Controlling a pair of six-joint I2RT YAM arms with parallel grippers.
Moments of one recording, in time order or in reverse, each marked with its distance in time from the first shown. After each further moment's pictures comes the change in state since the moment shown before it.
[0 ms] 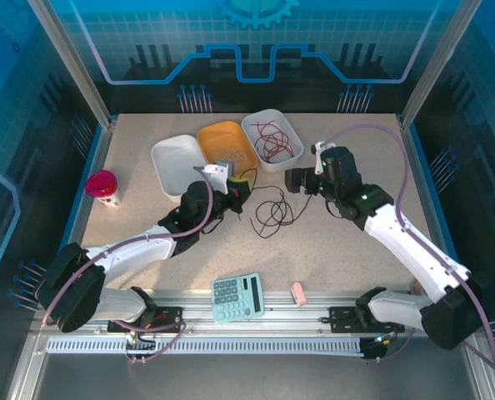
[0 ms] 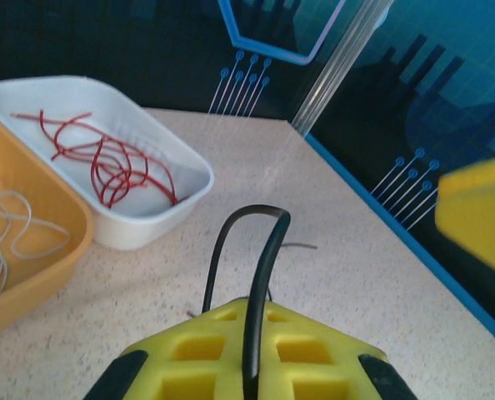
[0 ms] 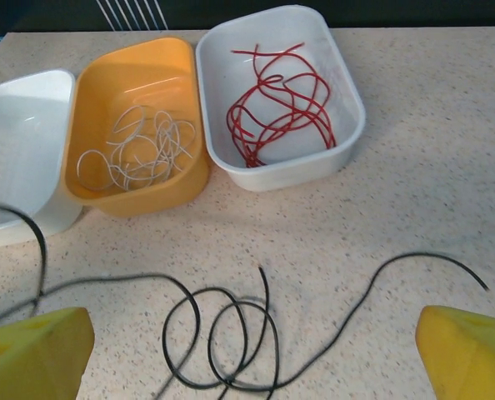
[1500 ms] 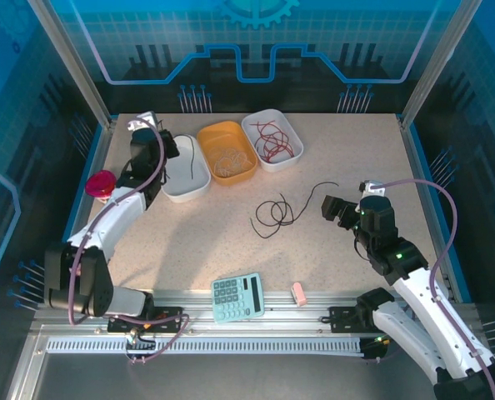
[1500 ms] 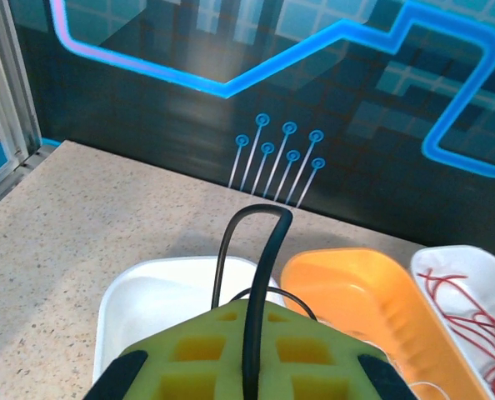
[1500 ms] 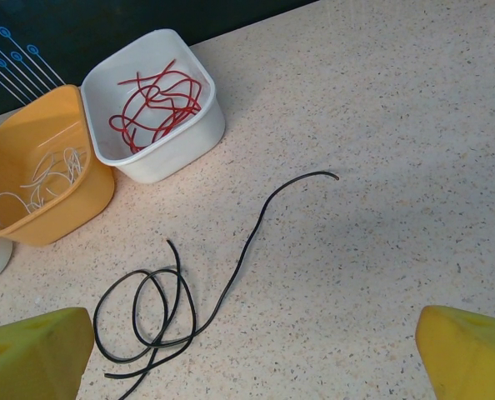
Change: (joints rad) left arm 0.542 0.097 0.318 -0.370 -0.241 0.116; right arm -0.128 -0.494 -0.389 -0.029 0.089 0.189
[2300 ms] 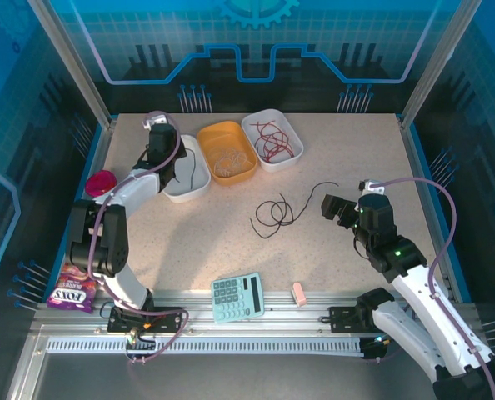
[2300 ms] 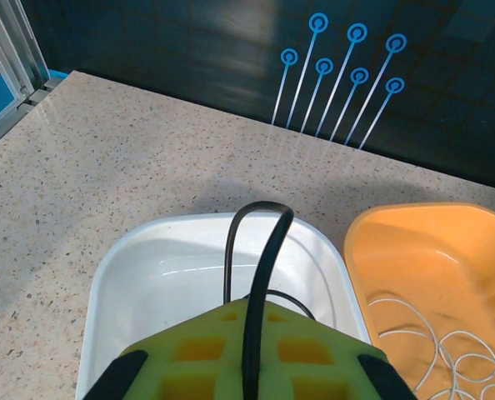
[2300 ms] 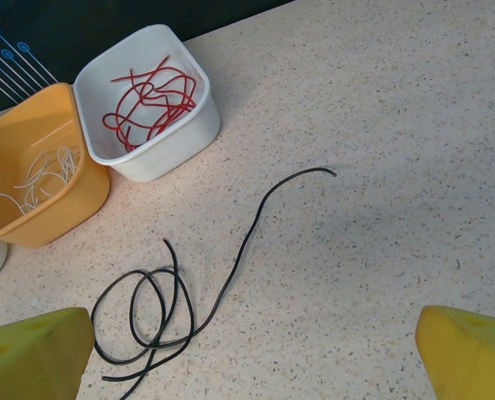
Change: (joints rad) left arm 0.005 0.280 0.114 -0.018 -0.054 0.003; right arm -0.007 0.024 0.008 0.000 -0.001 0.008
